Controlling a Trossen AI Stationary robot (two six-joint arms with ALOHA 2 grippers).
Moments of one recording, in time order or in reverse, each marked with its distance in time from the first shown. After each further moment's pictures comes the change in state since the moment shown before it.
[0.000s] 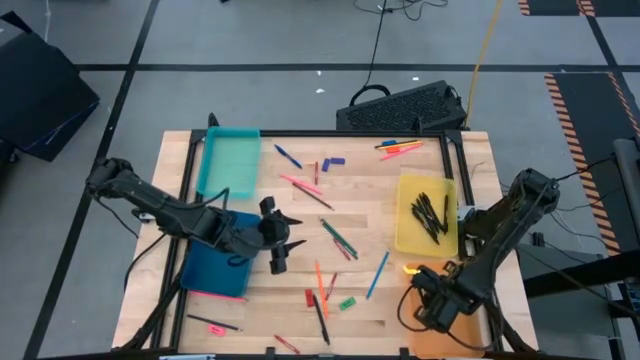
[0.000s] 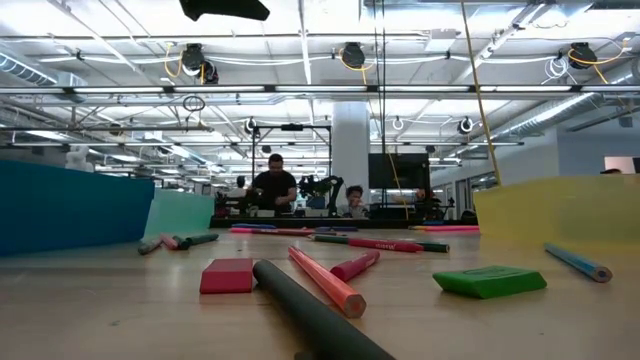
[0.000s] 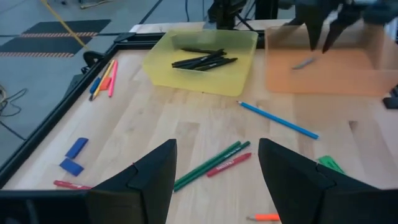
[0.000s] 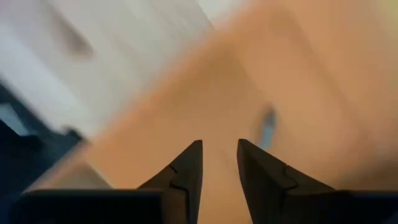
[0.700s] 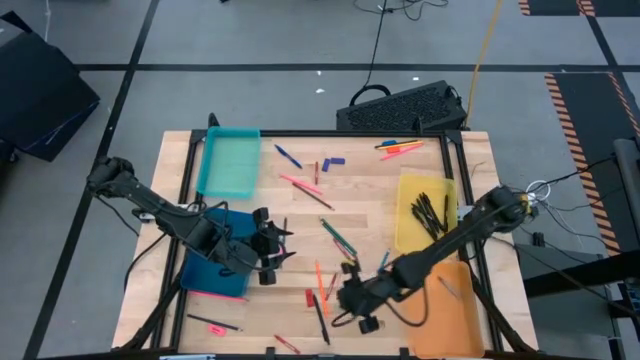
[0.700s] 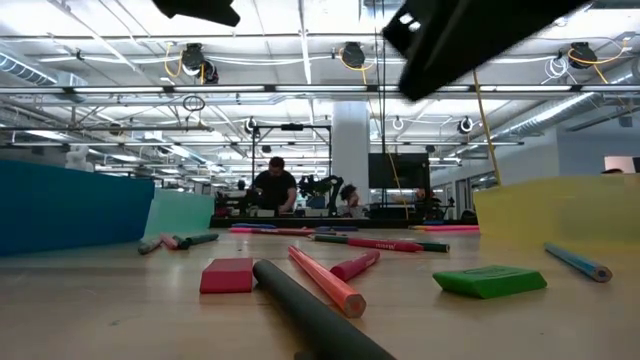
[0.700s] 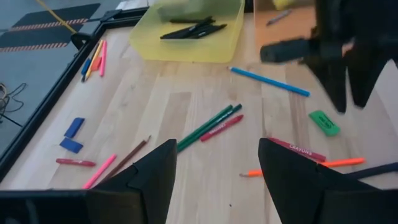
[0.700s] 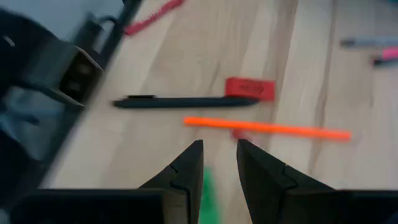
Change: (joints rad) left arm -0.093 0.000 0.000 -0.157 -0.035 -0.050; right arm -0.353 0.326 0.144 0.777 0.129 -1.388
